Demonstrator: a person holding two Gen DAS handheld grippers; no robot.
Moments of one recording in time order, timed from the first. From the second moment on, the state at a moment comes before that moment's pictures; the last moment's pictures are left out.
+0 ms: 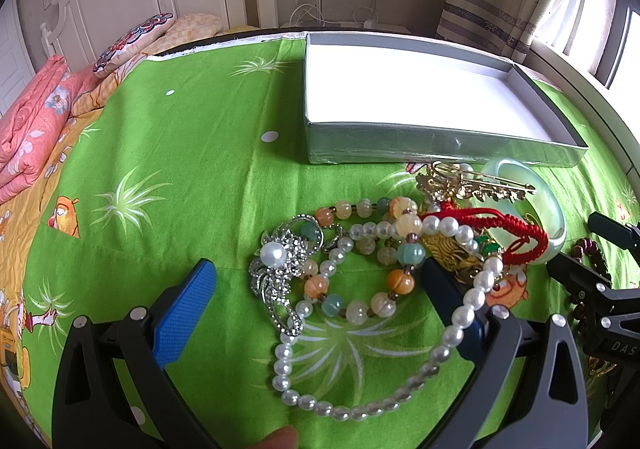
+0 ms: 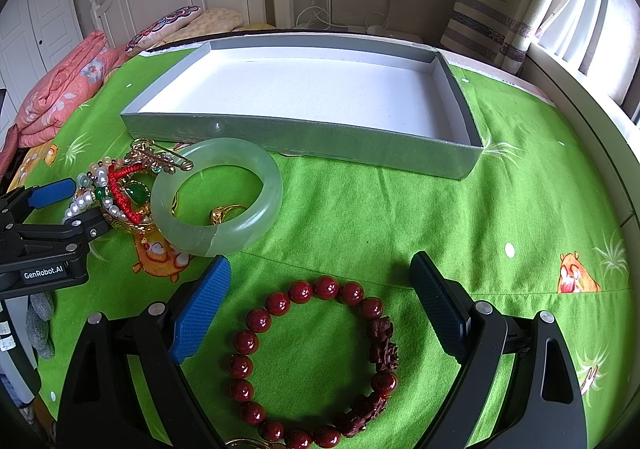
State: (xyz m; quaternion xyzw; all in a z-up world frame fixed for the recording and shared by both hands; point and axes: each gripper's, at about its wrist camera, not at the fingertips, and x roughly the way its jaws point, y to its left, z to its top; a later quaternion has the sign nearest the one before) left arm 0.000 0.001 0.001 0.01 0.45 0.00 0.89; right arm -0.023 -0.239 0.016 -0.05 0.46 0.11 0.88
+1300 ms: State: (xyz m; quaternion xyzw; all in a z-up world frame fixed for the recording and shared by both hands) left arm -0.119 0.106 0.044 -0.04 0.37 -0.07 0.93; right arm -0.077 -0.244 0.062 -0.10 0.38 0.21 0.90
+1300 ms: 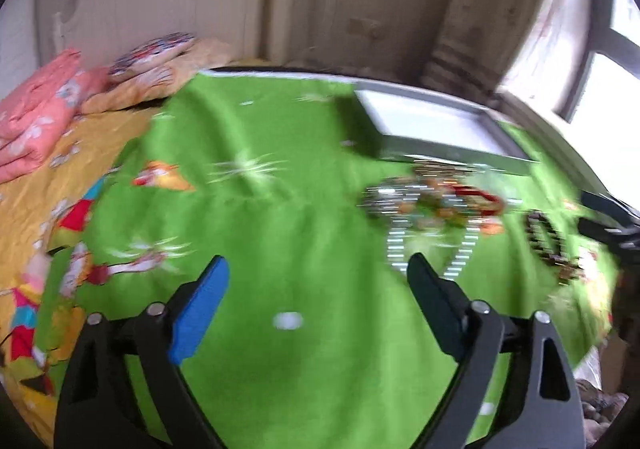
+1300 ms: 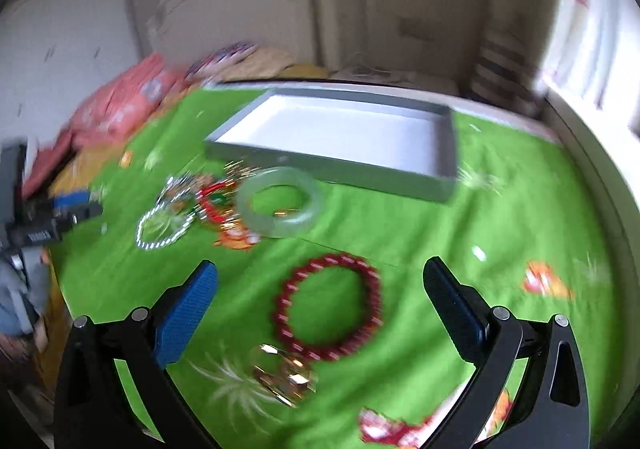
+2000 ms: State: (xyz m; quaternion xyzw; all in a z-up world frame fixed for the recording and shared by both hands) left arm -0.114 0.013 0.035 -0.02 0.39 -0.27 0.88; right arm -0.024 -0.172 0.032 -0.23 0.41 0.29 0.83
